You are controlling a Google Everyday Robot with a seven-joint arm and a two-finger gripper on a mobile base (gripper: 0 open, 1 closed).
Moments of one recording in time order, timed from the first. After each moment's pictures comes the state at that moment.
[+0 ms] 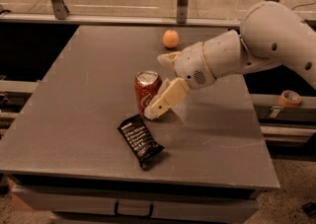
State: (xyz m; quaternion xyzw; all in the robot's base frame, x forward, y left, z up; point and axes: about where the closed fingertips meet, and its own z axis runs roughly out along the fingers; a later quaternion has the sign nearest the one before) arm 0.516 0.011 0.886 -0.57 0.67 0.32 0.37
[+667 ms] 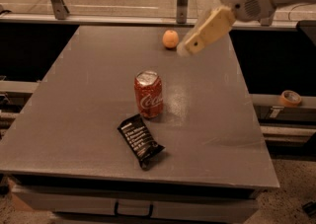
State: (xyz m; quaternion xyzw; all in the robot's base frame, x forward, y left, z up) arm 0.549 -0.062 1.043 -0.57 0.64 0.14 0.49
